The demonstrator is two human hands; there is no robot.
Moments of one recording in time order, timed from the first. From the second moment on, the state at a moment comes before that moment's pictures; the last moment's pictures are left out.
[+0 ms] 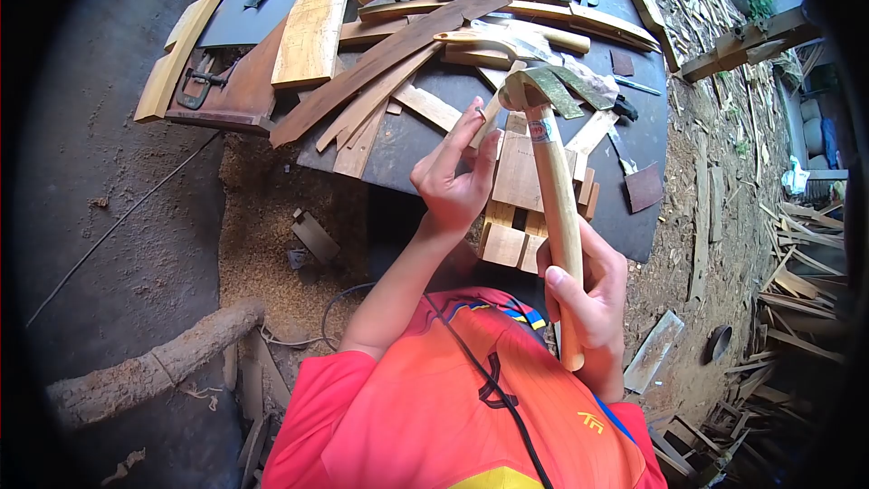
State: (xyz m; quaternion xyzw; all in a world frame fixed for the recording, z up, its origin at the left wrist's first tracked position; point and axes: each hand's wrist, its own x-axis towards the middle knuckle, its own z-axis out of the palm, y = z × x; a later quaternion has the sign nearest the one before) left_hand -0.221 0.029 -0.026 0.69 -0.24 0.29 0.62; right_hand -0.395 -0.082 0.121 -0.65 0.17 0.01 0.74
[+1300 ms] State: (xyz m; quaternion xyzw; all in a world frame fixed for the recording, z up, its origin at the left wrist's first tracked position) left_hand -0.226 0.033 -0.022 0.69 -0.24 0.26 0.63; right_hand -0.395 -0.081 0.121 -0.66 0.18 0.01 0.73
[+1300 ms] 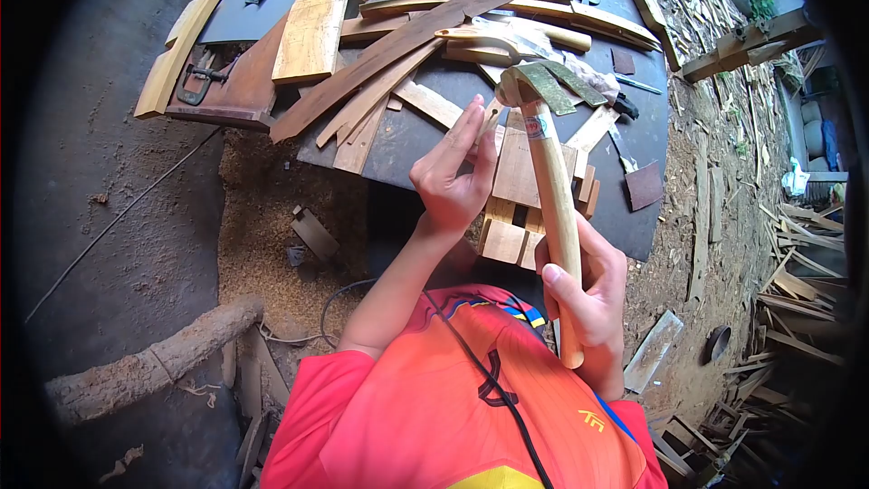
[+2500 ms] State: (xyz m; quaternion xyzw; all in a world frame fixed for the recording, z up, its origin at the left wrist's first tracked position) left_hand -0.228 0.039 -0.012 0.70 -0.20 0.21 0.65; right_hand -0.398 -0.079 0.131 -0.65 0.18 0.01 0.74
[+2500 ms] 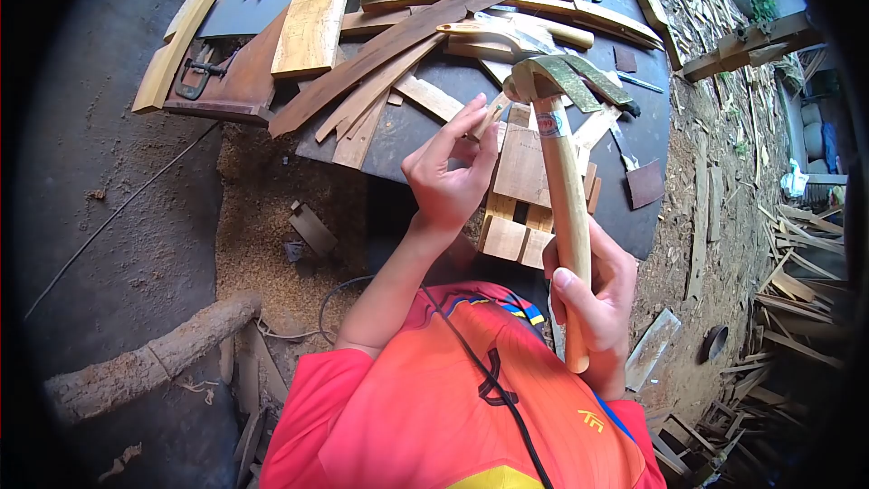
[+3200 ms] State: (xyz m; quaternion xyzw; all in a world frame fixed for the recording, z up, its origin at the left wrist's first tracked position) left_hand -0.230 0.039 -0.005 0.71 -0.22 0.26 0.61; right_hand -0.396 -0.079 0.132 -0.65 0.19 0.02 0.73
